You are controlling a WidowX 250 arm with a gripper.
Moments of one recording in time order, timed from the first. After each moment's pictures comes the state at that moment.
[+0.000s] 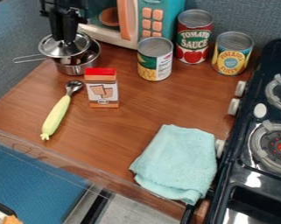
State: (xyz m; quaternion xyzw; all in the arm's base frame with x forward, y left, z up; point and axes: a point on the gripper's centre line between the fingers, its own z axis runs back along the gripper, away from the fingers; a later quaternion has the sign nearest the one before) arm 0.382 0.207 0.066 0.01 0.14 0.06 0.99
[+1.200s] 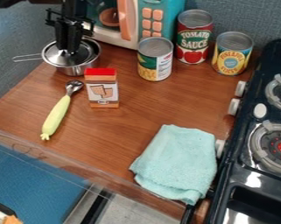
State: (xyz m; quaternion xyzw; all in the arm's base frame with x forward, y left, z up) arm 0.392 0.189 0.041 0.04 0.15 0.04 0.99
